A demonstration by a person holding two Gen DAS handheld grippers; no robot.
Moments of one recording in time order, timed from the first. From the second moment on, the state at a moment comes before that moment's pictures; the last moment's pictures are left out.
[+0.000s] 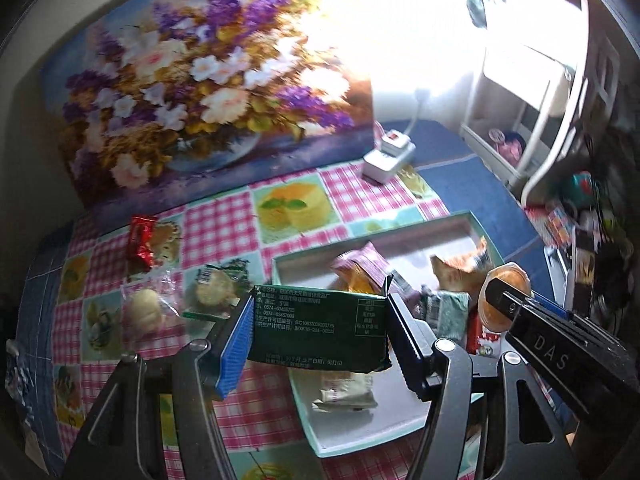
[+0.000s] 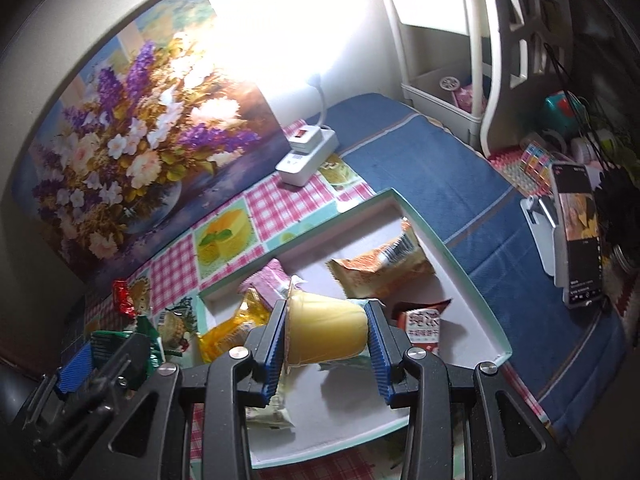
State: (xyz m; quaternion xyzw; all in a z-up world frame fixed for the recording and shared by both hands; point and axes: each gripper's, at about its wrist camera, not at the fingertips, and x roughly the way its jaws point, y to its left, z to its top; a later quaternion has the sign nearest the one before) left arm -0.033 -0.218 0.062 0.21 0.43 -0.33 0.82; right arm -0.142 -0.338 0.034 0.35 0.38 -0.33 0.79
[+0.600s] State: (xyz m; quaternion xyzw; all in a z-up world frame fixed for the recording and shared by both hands) left arm -0.033 -0.241 -0.006 0.23 0.51 -0.33 0.75; right arm -0.143 -0.343 -0.026 0.35 0.47 -0.33 0.74
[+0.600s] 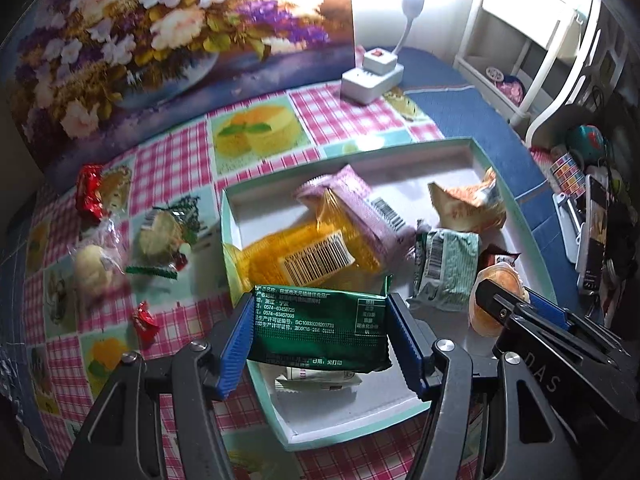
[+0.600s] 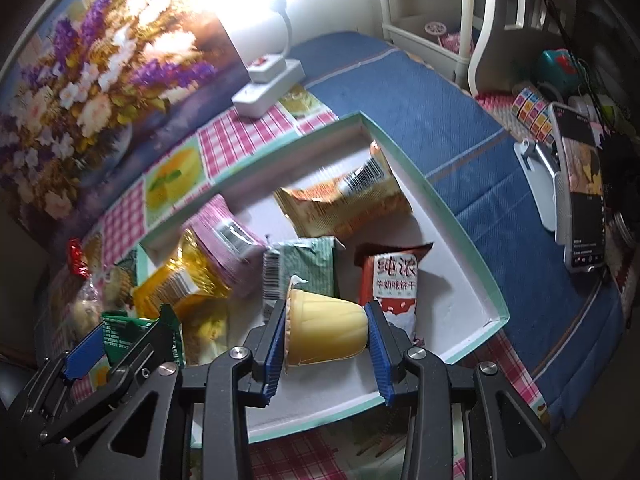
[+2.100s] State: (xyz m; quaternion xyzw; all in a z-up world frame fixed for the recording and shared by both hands) left arm -0.006 -0.228 -0.010 0.18 0.55 -0.31 0.75; right arm -0.133 -0.342 -0.024 0.35 0.48 -0.32 0.74
